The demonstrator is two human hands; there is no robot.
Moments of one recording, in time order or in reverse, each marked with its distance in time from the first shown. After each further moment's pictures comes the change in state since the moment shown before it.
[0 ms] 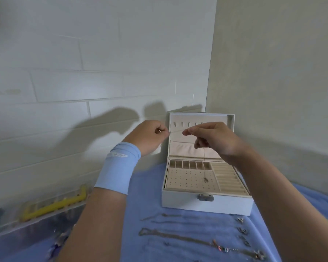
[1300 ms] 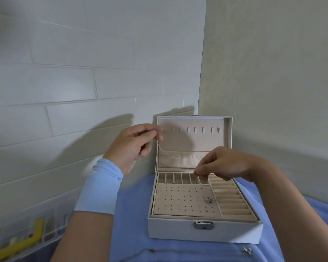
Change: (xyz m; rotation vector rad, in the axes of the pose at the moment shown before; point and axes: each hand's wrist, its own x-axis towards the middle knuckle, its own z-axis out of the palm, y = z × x) left_hand 0.047 -0.032 0.035 -0.844 -0.019 0.006; right_hand 0.031 0.057 -0.050 -0.407 -0.360 0.281
